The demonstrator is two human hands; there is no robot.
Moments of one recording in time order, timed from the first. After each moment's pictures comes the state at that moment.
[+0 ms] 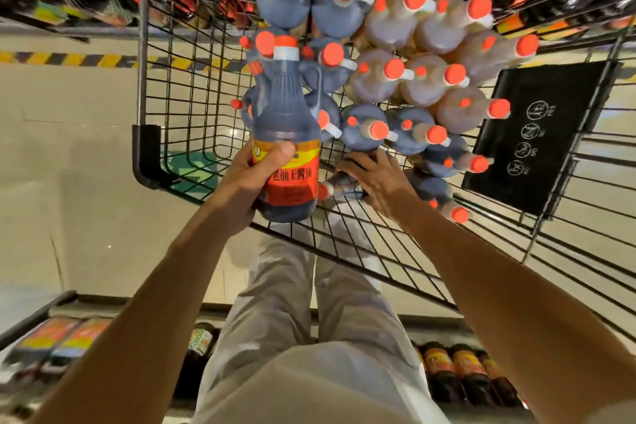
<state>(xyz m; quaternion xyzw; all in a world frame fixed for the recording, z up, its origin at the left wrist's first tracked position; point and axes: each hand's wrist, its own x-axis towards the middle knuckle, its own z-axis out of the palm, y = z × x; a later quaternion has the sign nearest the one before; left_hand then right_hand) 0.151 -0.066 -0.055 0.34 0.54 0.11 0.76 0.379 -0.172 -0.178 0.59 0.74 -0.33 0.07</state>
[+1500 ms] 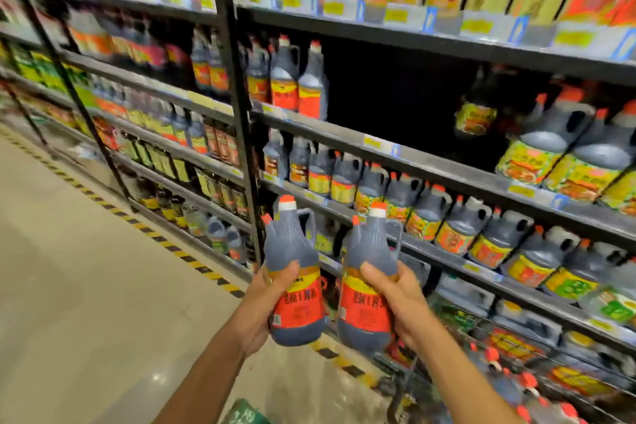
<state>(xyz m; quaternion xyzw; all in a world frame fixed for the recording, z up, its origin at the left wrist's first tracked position) -0.252 -0.010 0.233 0.31 0.48 0.52 0.63 -0.020 0.034 0.233 0.47 0.43 -0.63 -0.45</state>
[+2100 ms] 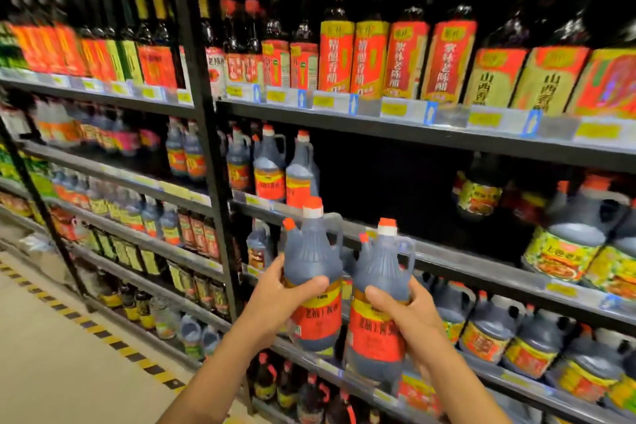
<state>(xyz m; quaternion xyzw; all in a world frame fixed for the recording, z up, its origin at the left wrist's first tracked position) -0.287 0.190 0.322 0.51 0.44 0.52 0.53 -0.063 0.184 0.306 0.45 0.48 -0.54 -0.53</state>
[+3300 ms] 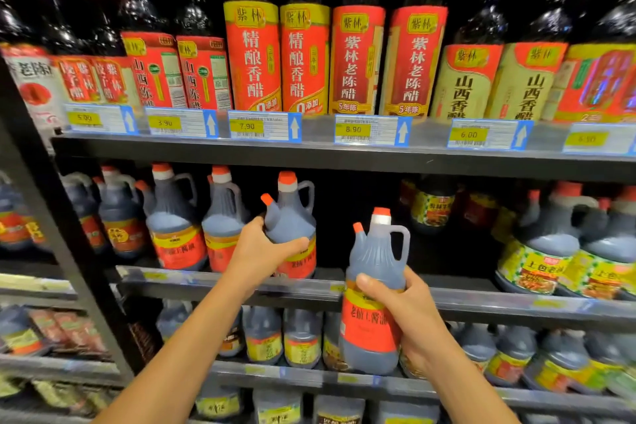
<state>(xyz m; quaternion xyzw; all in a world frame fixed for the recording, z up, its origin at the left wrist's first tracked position) -0.254 0.453 0.358 0.67 0.47 0.42 0.38 -0.047 0.310 0.331 0.52 0.37 -0.47 -0.61</state>
